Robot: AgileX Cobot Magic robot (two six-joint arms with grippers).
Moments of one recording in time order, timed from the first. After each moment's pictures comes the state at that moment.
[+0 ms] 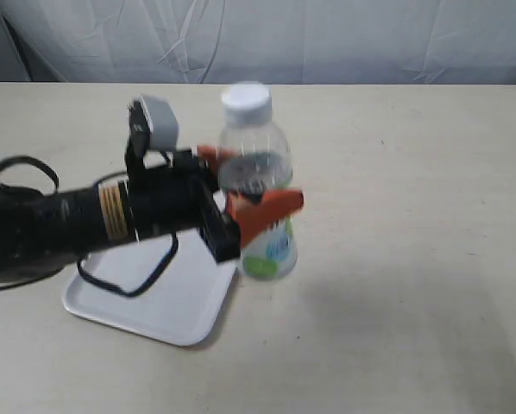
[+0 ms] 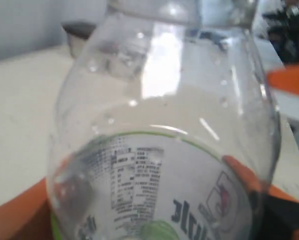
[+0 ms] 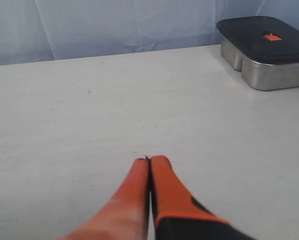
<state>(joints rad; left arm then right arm) -0.54 1.76 -0.61 0.78 -1.16 -0.58 0.05 0.01 -0.01 0.02 0.37 0.00</state>
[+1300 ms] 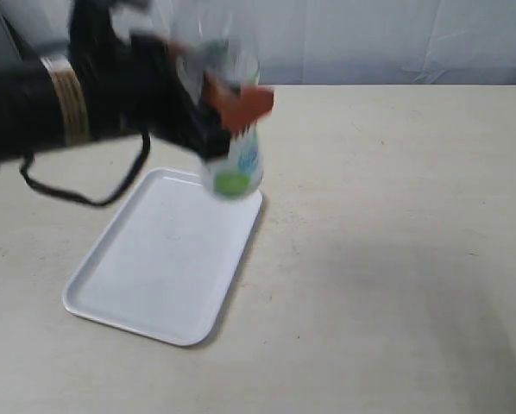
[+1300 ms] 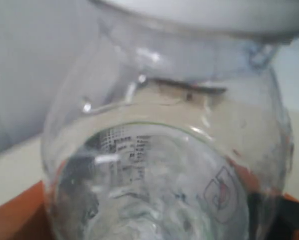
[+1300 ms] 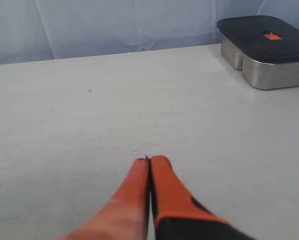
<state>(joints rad) -0.54 1.41 -0.82 1.03 -0.48 -0.97 0.05 0.01 0.00 0.02 0.37 0.00</state>
